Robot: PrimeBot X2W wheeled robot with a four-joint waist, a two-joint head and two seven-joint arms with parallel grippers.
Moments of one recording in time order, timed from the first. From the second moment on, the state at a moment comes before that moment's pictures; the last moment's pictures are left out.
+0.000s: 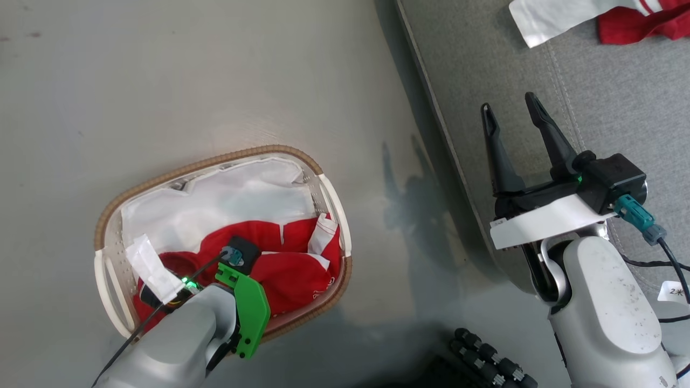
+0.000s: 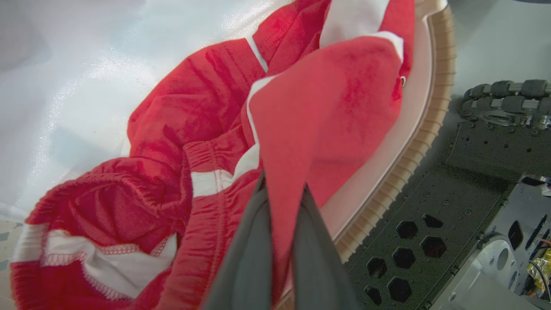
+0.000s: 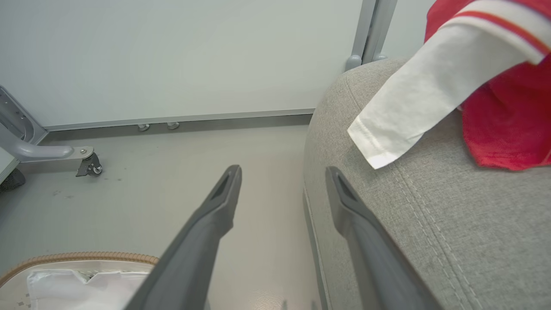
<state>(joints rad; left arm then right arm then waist) -0.70 0.24 -1.17 0.97 -0.81 -0.13 0.10 -0.43 -0.05 0.11 0.16 0.21 0.13 -0.26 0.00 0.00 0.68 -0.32</state>
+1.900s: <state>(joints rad) -1.10 0.54 -1.03 0.32 -0.75 0.01 -0.06 -0.30 -0.05 0.32 0.42 0.12 0.13 -0.26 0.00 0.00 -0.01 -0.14</state>
